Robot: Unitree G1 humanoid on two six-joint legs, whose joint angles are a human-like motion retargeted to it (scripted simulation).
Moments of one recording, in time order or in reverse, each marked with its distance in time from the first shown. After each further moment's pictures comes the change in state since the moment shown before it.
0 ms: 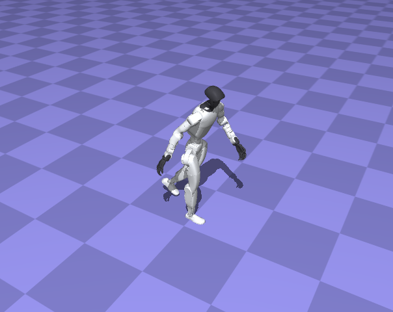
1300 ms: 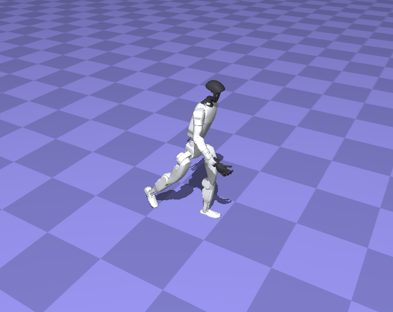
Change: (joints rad) left arm 0.572 0.012 0.198 0.658 0.528 0.062 -0.390; right arm -0.664 0.055 0.377 -0.325 -0.258 -0.091 0.299; waist 0.641 -0.236 0.009; left_leg -0.391 0.061 0.398 -0.192 -0.244 0.067; right_leg 0.680 -0.110 0.188 0.079 0.342 0.036
